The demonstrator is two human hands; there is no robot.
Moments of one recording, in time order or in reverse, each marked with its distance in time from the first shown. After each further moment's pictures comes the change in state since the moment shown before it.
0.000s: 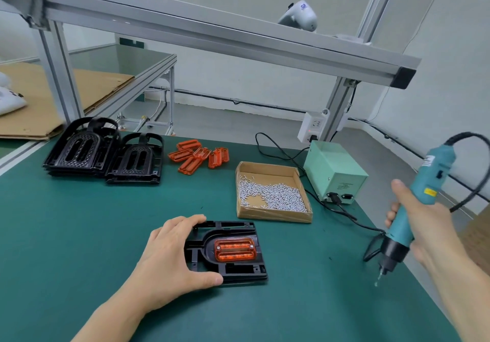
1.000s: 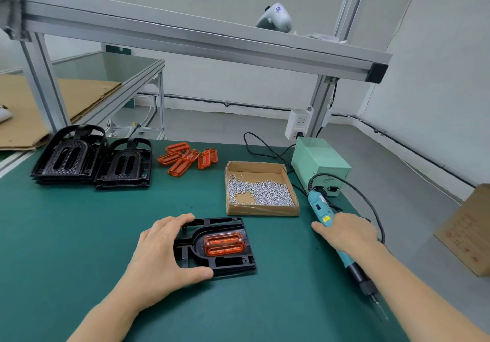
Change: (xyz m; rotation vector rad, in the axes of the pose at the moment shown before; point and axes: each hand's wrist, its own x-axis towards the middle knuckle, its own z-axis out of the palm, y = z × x) left_hand -0.001 -0.001 0.004 0.005 0.050 0.014; right_hand 0.008 0.069 0.039 -1.724 -0.237 -0.097
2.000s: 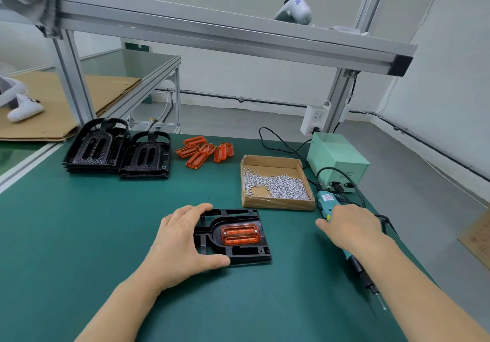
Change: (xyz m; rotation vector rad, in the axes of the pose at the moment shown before) left_hand 0.002 -0.001 -0.001 0.064 -0.027 -0.006; right_hand -0.038 -0.032 -0.029 -0.045 0.012 -0.114
